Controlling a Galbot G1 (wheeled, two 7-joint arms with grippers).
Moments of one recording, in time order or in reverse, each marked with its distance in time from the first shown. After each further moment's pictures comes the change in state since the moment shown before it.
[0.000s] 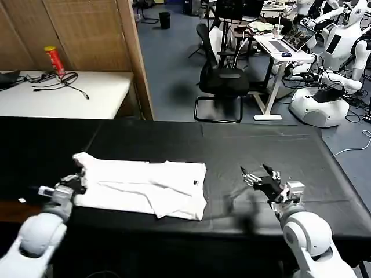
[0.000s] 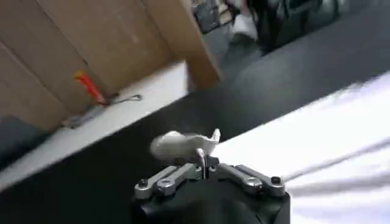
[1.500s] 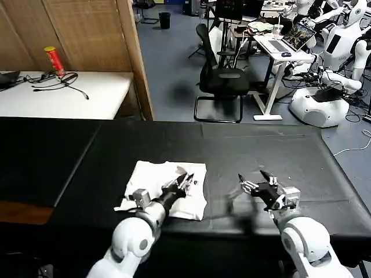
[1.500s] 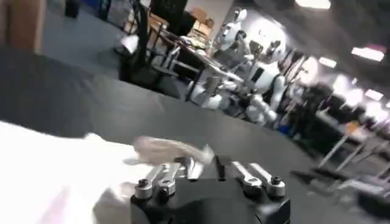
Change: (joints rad) left arm -0.128 -0.434 0.373 -0.023 -0.434 -0.014 -0.035; right arm 0.000 -0.052 -0.083 0.001 0.014 -0.011 -0.045
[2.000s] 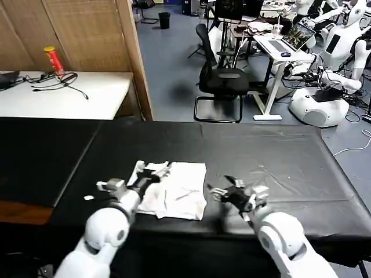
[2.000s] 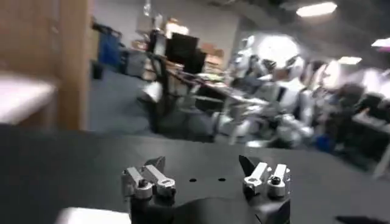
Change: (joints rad) left arm -0.012 0.184 -0.163 -0.028 0.225 -0.068 0.059; right arm 0.204 -0.024 -0.317 -0.049 -0.023 -0.042 -0.152
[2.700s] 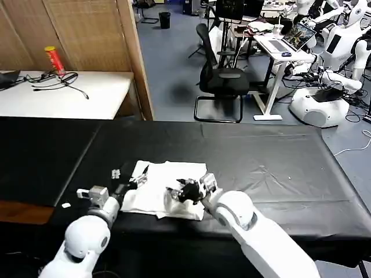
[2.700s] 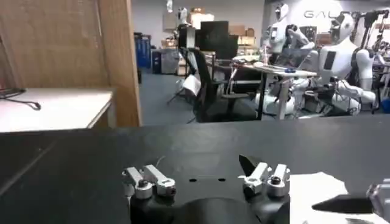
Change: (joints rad) left arm 0.089 0.028 -0.079 0.000 0.110 -0.009 0.003; right arm 0.277 0.073 -0.285 -0.199 0.075 -0.086 0.052
